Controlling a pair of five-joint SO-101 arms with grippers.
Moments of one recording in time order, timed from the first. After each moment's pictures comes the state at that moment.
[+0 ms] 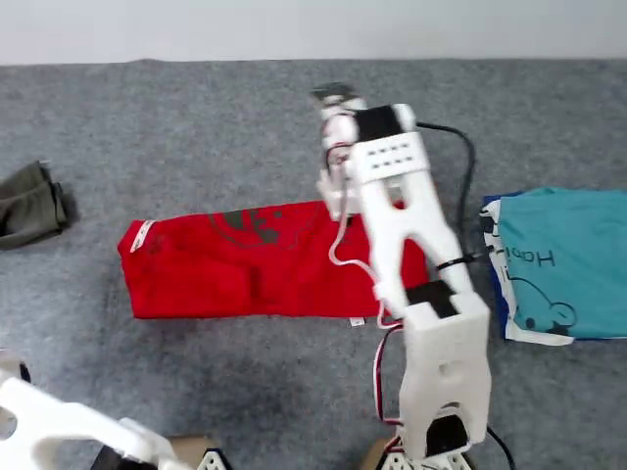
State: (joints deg) left arm -70.2 -32.9 45.9 80.2 -40.3; right arm -15.8 32.7 -38.2 100.7 1.3
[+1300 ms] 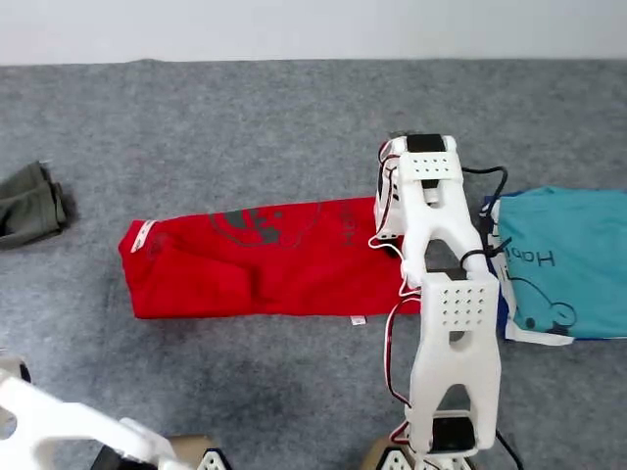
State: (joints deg) left arm -70.2 -32.9 45.9 80.2 -40.3; right arm -6.3 50.2 -37.5 94.4 -1.5
